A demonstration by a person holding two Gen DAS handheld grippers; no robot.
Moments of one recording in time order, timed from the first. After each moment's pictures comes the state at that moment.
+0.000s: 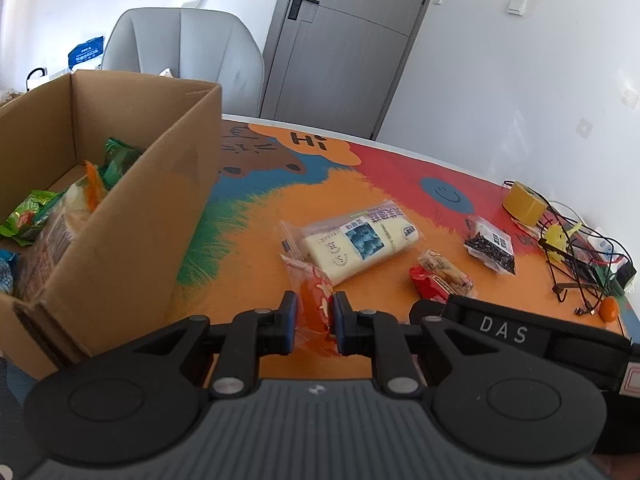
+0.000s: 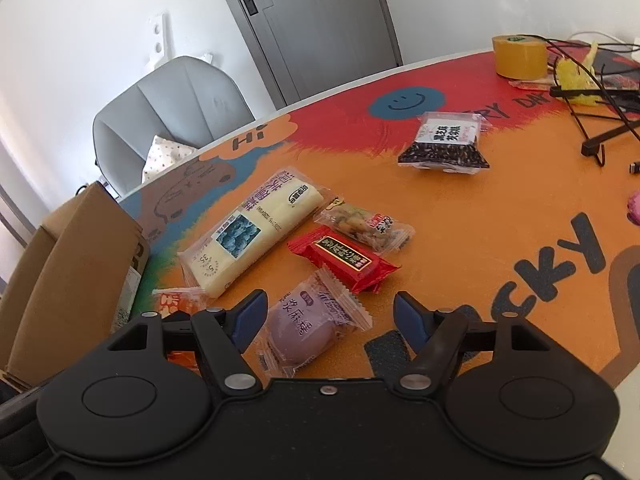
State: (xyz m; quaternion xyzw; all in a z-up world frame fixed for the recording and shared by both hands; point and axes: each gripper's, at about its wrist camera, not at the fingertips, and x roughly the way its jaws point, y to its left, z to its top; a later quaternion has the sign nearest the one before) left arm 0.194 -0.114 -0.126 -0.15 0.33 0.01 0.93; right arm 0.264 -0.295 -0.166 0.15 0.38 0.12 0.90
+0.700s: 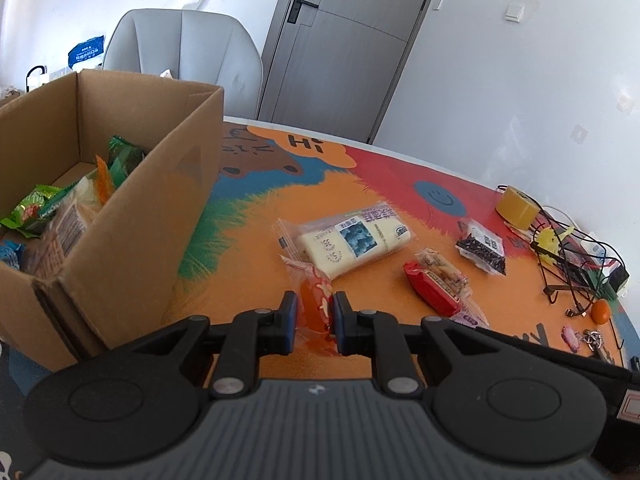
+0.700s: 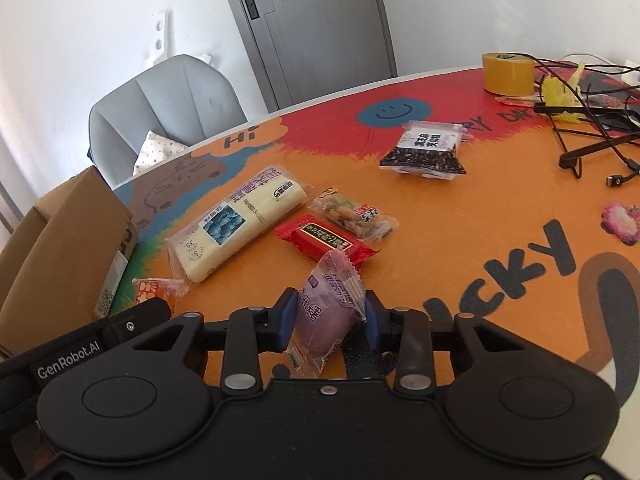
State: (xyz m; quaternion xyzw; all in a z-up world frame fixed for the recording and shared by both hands) left arm 0.182 -0.115 -0.120 -0.15 0.32 0.00 0.94; right arm 0.245 -0.304 -0.166 0.12 0.37 0.10 0.92
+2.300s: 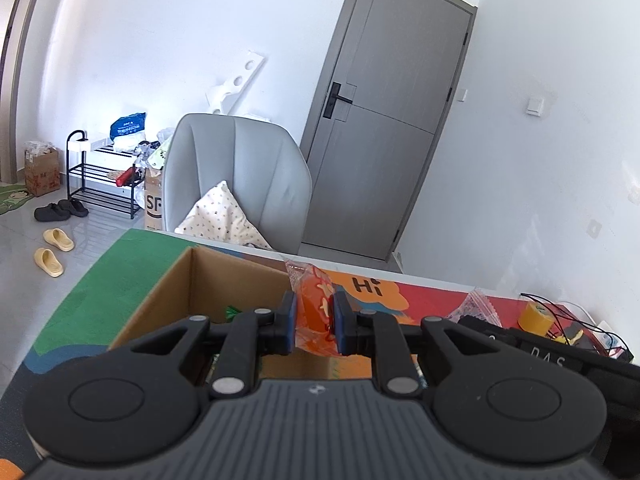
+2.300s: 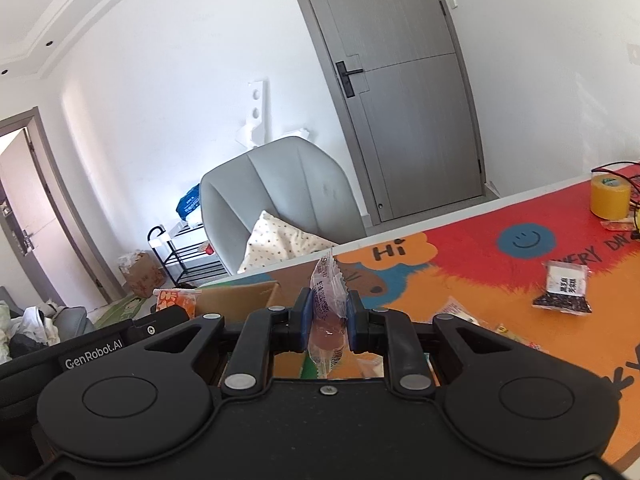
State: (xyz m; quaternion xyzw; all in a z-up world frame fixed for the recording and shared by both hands) left arm 0.159 -0.015 -0.017 -0.15 0.21 0.06 0.96; right arm 0.235 -0.224 -0.054 0.14 0.24 0.21 0.94
